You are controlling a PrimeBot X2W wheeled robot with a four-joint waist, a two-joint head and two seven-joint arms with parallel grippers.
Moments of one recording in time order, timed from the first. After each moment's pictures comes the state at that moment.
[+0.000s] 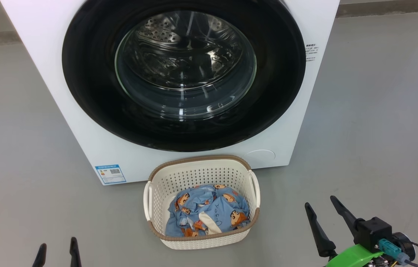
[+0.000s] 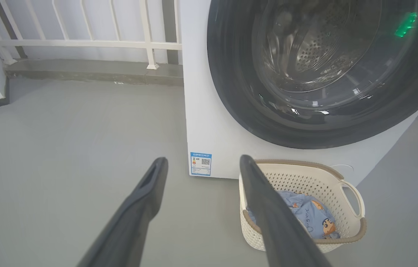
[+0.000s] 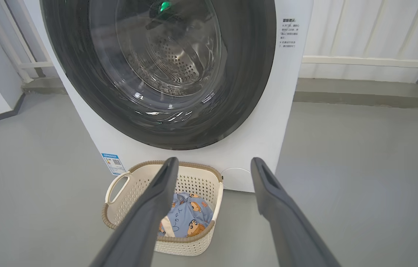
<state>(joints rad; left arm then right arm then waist) 0.13 0.03 0.10 0.15 -0.19 0.00 -0.21 -0.05 -0.09 0.06 0.27 0.14 0.13 -0.21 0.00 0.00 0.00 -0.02</state>
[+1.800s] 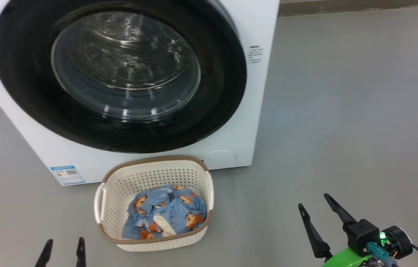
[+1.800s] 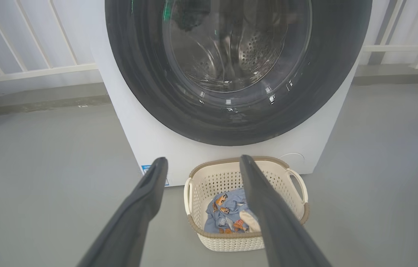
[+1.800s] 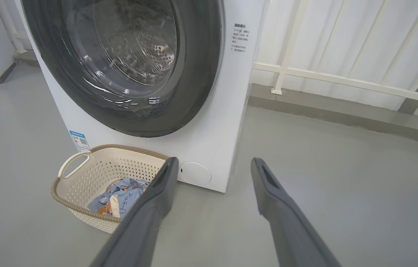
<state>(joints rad) 0.16 0.04 0.11 0.09 -0.06 0.03 -0.25 -0.05 -0.09 0.07 0.25 -0.03 0.13 -0.25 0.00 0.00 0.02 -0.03</state>
